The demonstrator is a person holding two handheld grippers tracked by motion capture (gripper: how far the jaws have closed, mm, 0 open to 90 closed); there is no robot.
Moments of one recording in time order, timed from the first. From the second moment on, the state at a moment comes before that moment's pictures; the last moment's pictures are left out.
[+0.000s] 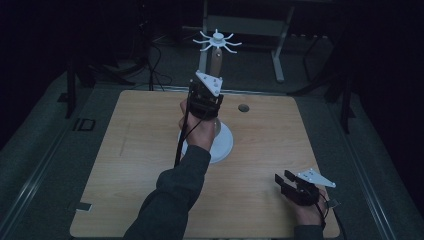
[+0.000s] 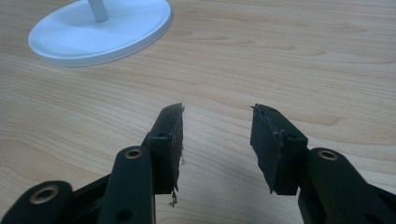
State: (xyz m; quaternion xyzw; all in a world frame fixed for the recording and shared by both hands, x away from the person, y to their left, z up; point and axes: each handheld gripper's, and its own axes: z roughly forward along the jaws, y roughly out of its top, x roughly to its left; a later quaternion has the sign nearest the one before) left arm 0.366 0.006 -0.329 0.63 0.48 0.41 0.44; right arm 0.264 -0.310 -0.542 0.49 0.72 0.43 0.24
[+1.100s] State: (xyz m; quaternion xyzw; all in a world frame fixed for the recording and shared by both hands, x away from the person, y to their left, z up) left arm 0.352 0.015 -0.336 0.66 0.44 0.36 0.49; right arm 0.265 -0.310 -0.543 0.49 0.72 0.43 0.23
